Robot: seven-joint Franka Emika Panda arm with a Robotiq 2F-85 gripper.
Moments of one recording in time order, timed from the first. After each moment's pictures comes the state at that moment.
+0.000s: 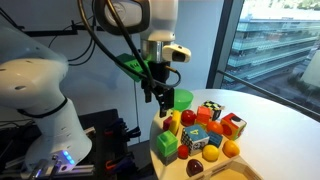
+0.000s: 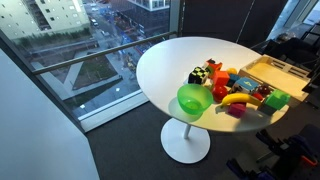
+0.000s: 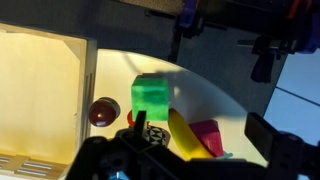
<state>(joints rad) -0.11 -0.60 -0.27 -2.77 -0.21 2.13 -0.39</state>
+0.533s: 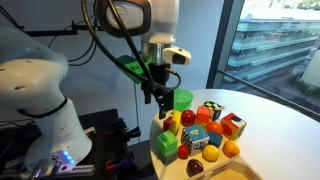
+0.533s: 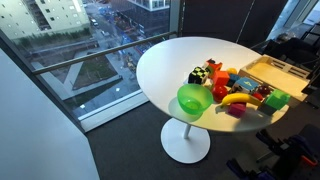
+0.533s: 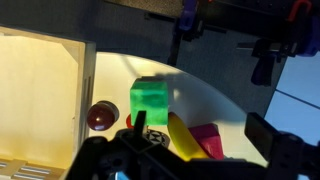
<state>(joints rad) -0.11 -0.59 -0.27 -2.78 -0.21 2.13 -0.39</state>
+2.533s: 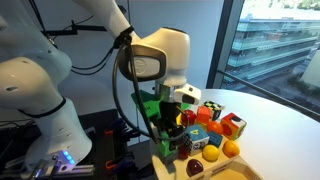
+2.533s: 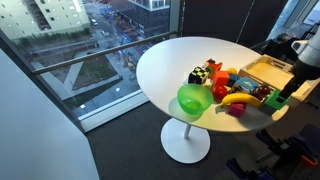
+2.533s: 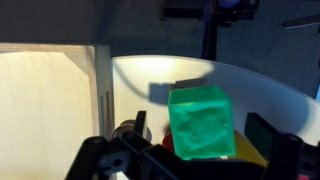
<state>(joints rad) -0.22 -0.21 -0.24 -2.78 -0.27 2.52 -0.24</state>
